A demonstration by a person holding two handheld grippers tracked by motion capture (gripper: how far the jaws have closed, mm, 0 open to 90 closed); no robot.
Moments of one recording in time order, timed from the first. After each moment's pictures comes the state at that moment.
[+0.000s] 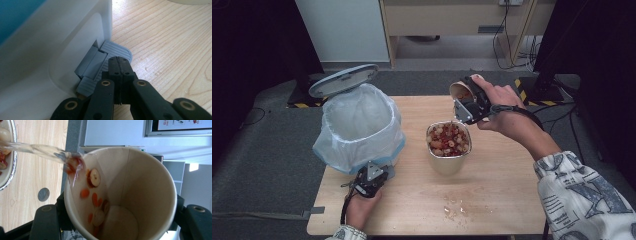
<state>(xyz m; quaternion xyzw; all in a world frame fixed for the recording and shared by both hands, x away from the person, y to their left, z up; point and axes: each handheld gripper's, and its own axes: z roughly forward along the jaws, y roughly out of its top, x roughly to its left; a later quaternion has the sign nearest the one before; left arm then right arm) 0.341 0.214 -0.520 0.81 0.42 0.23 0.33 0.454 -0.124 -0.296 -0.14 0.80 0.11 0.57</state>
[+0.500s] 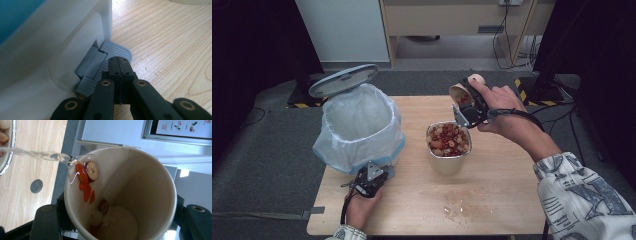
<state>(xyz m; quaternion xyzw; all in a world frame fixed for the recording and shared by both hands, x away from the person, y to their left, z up) 0.341 0.214 -0.519 0.81 0.42 0.23 0.33 0.450 -0.120 -0.301 -0.18 0.78 0.06 0.59</state>
